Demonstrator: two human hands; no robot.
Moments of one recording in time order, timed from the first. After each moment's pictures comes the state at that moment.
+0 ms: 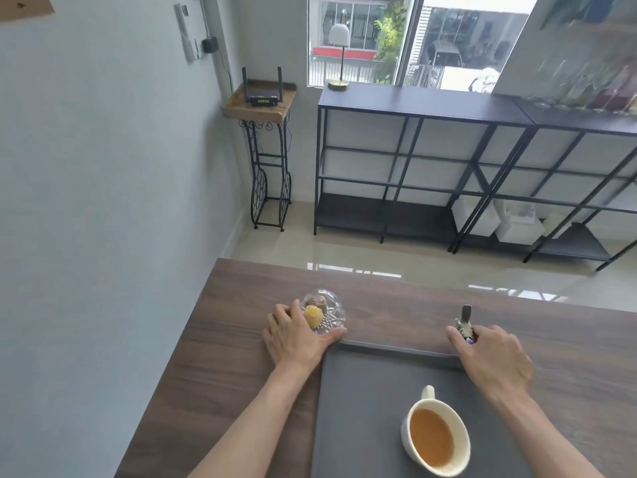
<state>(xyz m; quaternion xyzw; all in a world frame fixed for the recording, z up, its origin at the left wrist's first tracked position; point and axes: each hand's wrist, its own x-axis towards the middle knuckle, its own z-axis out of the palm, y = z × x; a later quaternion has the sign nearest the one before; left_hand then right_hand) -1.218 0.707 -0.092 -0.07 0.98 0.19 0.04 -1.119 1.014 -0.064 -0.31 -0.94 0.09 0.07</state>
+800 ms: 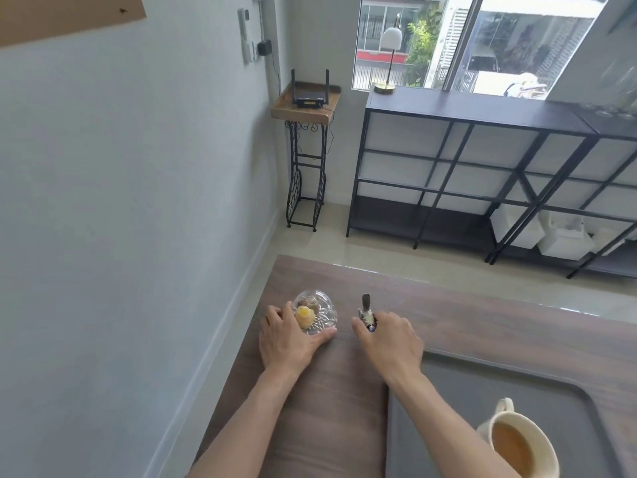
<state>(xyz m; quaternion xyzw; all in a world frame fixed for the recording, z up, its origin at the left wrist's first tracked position) -1.228 0.567 -0.094 -0.10 0.96 0.25 0.02 -1.199 0.748 -0.063 -0.17 -0.97 0.20 0.03</state>
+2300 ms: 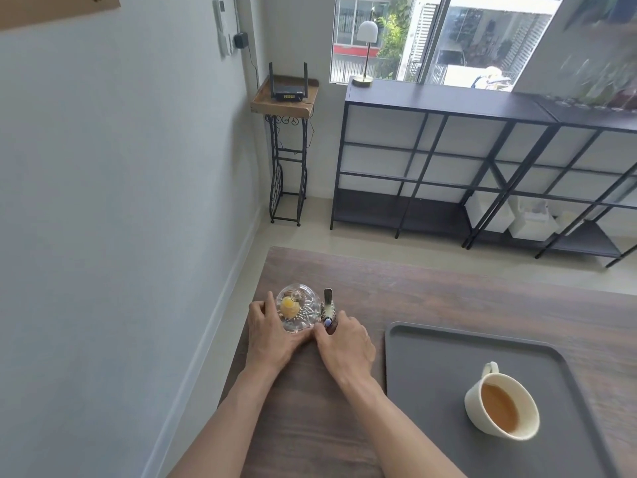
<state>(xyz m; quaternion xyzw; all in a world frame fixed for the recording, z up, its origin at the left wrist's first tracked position) -1.217 0.524 -0.115 -0.03 0.93 0.36 0.02 -1.171 0.665 -0.079 -0.23 -0.93 0.28 0.01</state>
